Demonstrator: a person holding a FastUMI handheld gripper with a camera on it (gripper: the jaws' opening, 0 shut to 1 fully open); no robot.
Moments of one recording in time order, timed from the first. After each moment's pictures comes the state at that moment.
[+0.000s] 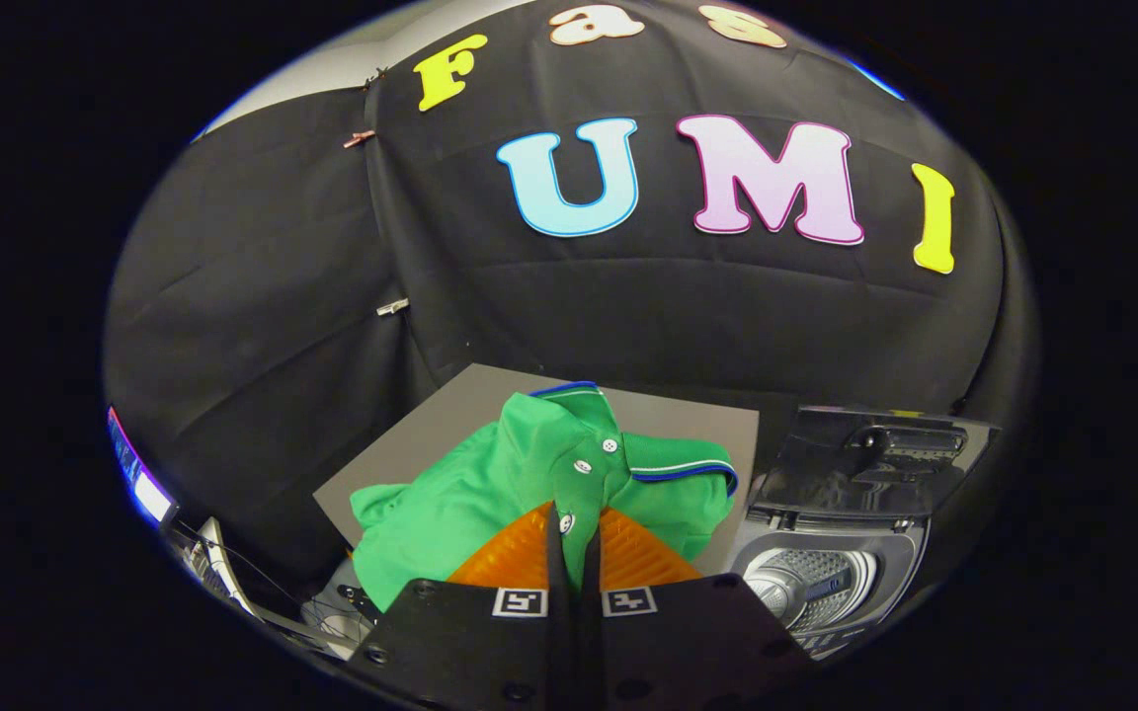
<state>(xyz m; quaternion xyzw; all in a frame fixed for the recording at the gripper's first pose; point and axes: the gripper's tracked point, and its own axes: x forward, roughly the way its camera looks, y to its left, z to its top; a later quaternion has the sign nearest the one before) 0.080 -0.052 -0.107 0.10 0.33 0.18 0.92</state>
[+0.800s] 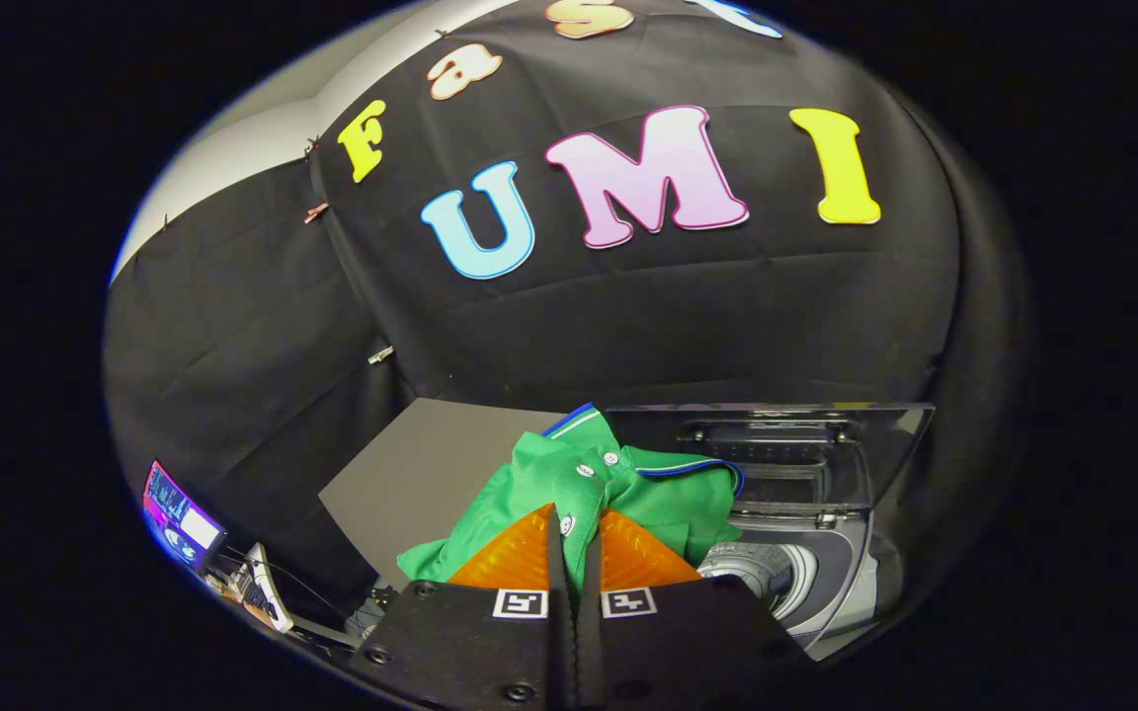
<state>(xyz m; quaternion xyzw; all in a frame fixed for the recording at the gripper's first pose) 0.078 -0.289 -0.104 0.19 0.33 0.17 0.91</state>
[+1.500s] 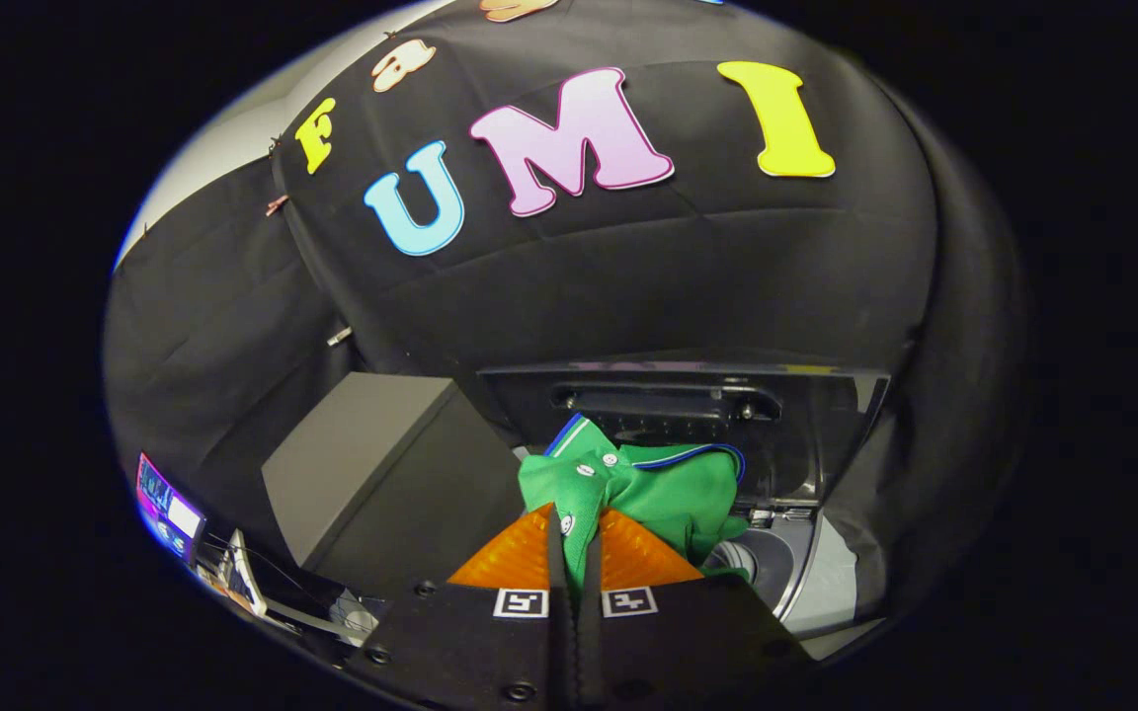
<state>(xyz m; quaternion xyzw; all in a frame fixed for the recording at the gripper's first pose) 0.097 -0.369 -0.214 0.17 0.38 0.15 0.90</state>
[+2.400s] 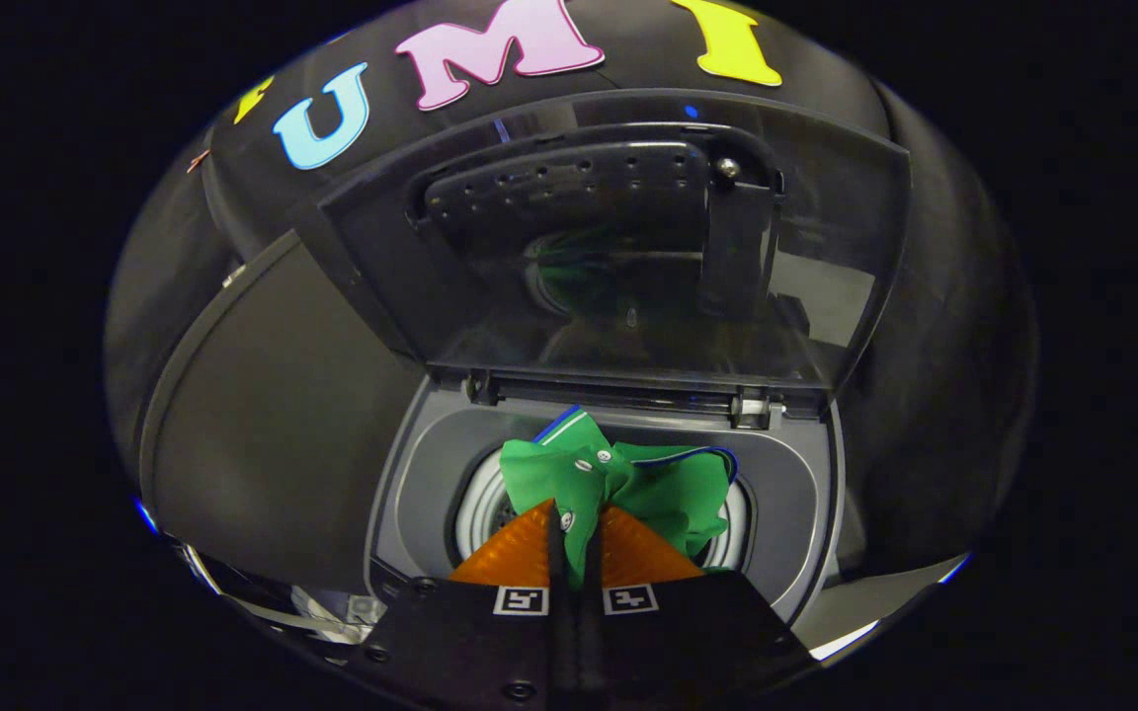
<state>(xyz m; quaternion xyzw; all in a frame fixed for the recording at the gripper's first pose) 0.060 -0.374 -0.376 0.10 0.48 0.05 0.87</state>
